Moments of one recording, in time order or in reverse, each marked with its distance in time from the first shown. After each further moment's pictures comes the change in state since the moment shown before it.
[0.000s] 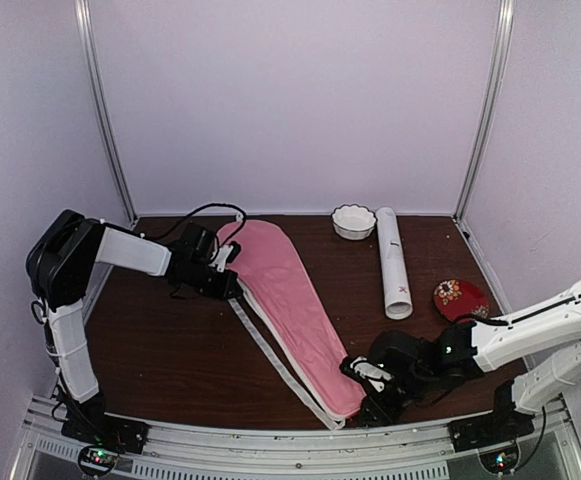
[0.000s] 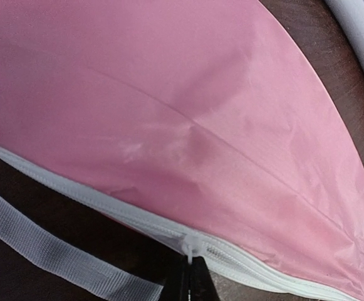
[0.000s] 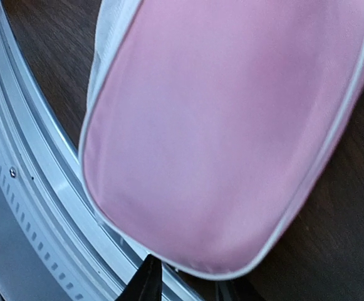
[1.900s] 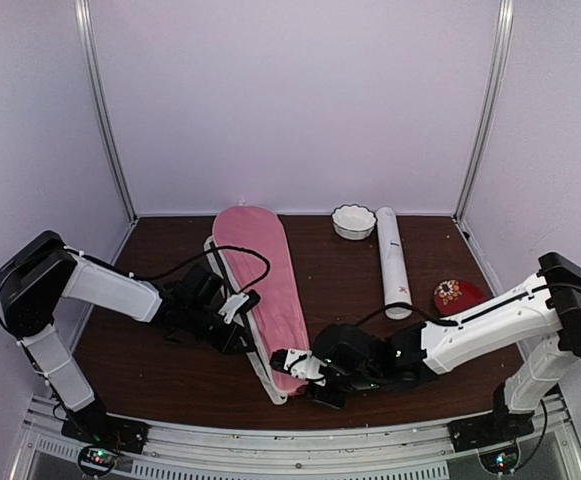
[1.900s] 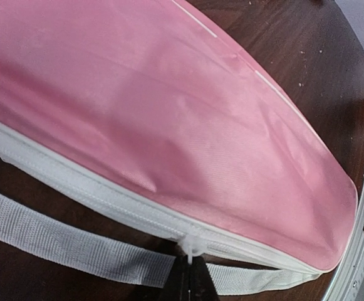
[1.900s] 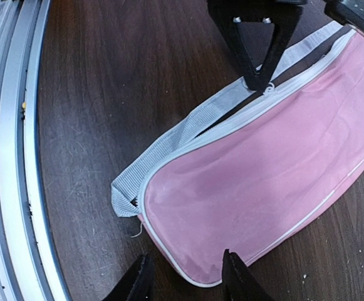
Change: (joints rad) left arm -0.252 -0.253 -0.370 0.082 0.105 0.007; right arm 0.092 0.302 0.289 0.317 0.334 -0.618
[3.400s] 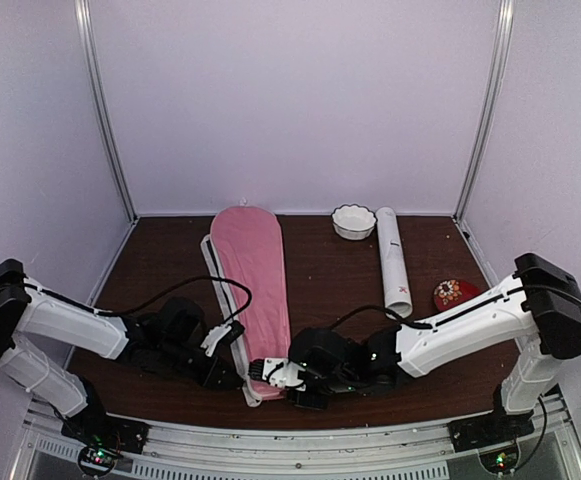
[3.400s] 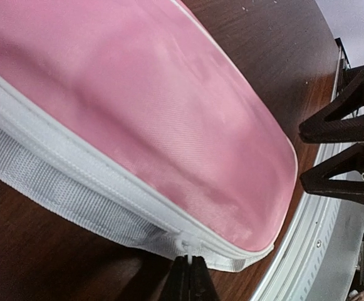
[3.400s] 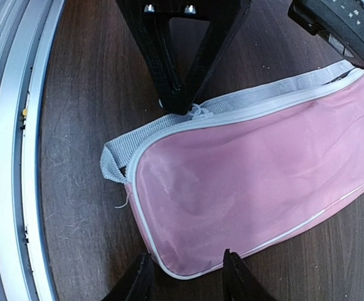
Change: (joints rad) left arm -0.143 -0.280 -0.308 0.099 0.032 -0.249; right arm 0.026 0.136 0.130 -0.006 0.005 -0.132
